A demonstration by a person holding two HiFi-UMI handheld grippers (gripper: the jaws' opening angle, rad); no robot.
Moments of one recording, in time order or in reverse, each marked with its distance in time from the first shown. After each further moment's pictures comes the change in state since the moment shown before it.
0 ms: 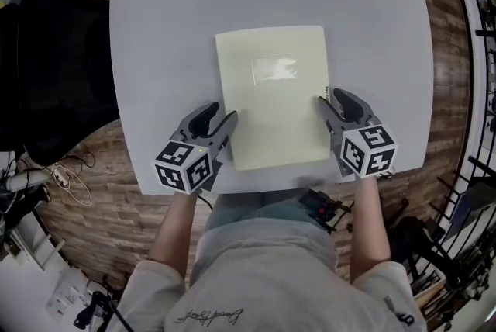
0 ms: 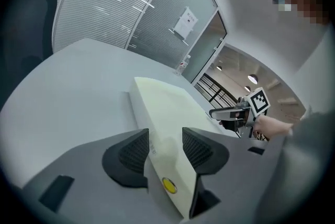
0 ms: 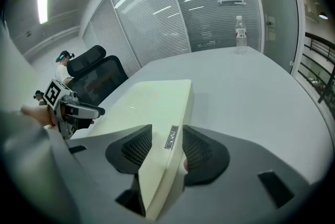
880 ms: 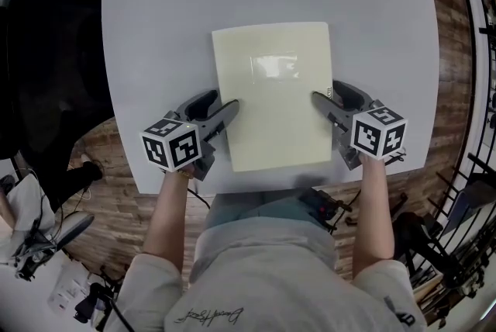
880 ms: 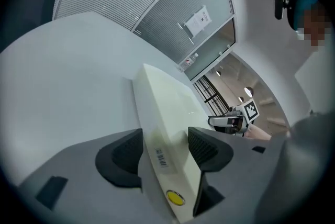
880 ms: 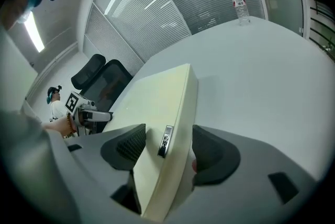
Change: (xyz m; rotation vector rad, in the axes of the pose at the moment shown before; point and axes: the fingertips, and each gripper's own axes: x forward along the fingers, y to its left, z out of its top) left arm 0.028 0.017 -0.001 -0.177 0.088 -0.114; right arm 0.025 -0.006 -0.009 0.170 0.117 0.184
